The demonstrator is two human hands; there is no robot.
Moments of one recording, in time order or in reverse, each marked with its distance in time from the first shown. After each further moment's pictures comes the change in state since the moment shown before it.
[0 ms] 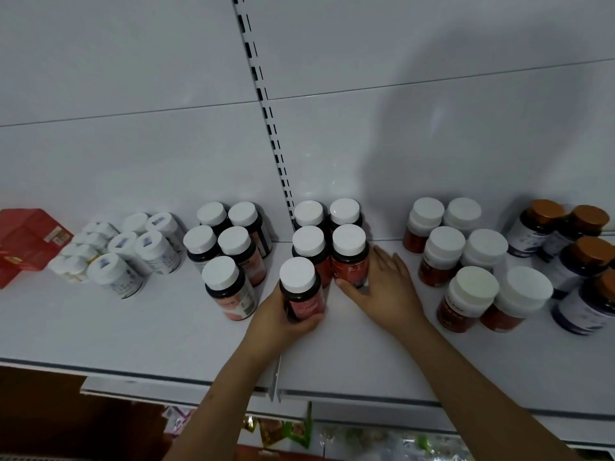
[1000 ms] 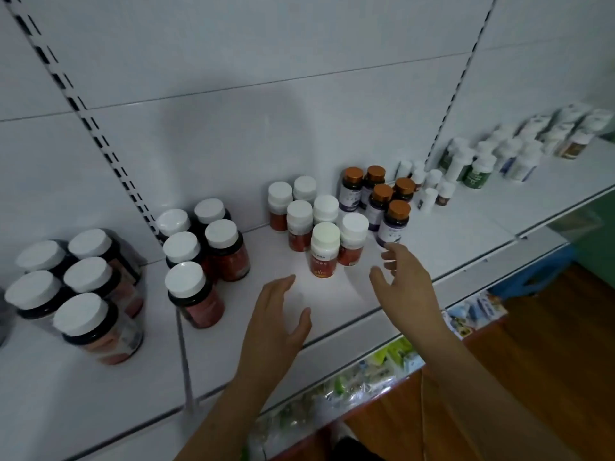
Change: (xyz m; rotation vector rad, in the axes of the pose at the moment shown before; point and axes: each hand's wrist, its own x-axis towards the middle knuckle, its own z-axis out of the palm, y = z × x) left_hand -0.055 0.071 0.093 -0.043 -0.177 0.457; right_hand -0.174 0.008 -0.145 0.133 0.432 0.650
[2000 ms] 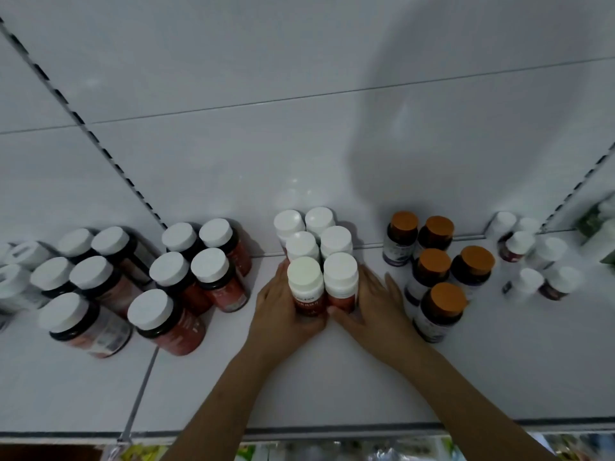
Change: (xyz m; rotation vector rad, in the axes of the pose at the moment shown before) left_hand 0.131 -0.019 0.059 0.426 0.120 -0.104; right_hand 0.162 0.056 0.096 -0.078 -0.600 -0.595
